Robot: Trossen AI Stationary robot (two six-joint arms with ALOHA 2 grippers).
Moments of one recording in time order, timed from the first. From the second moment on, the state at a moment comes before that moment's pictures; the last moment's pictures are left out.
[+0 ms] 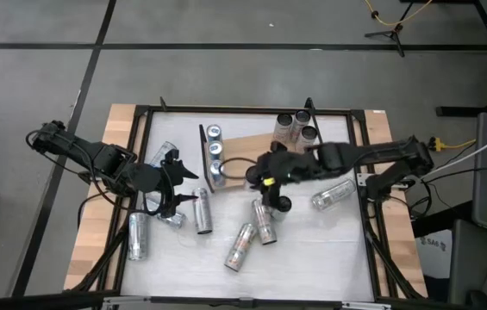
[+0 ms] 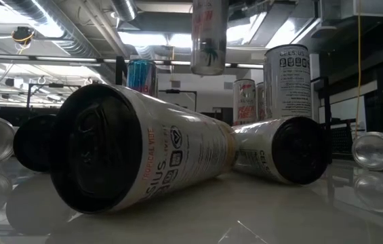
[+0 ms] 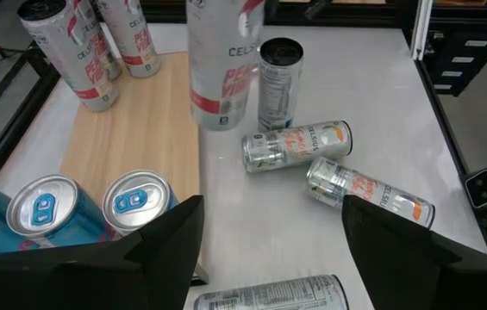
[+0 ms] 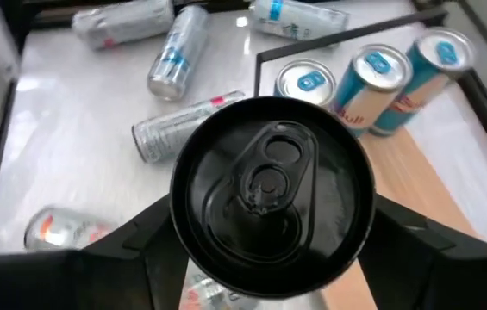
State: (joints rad) left arm -0.40 1.05 1.12 -0.75 -0.40 -0.31; right arm 0.15 1.61 1.65 -0.80 0.18 0.19
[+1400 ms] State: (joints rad) left arm -0.40 1.05 1.12 -0.75 -0.40 -0.30; right arm -0.29 1.69 1.45 -0.75 -0.43 -0.46
